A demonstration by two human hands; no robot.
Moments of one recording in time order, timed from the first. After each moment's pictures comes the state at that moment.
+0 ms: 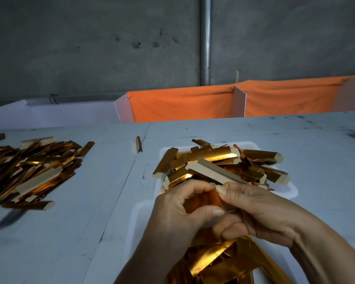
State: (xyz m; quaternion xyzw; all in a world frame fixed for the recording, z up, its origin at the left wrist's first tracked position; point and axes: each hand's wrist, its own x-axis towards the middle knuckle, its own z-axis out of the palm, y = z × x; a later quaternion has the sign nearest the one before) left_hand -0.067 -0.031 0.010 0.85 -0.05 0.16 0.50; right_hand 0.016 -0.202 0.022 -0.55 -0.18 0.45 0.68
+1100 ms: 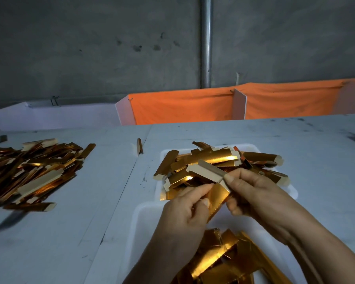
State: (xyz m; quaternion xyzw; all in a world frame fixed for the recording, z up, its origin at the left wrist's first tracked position) left_hand -0.064 -0.043 0.011 0.87 -0.02 0.13 0.47; right_hand 0.015 -0.198 0.026 -0.69 -0.18 0.20 0.67
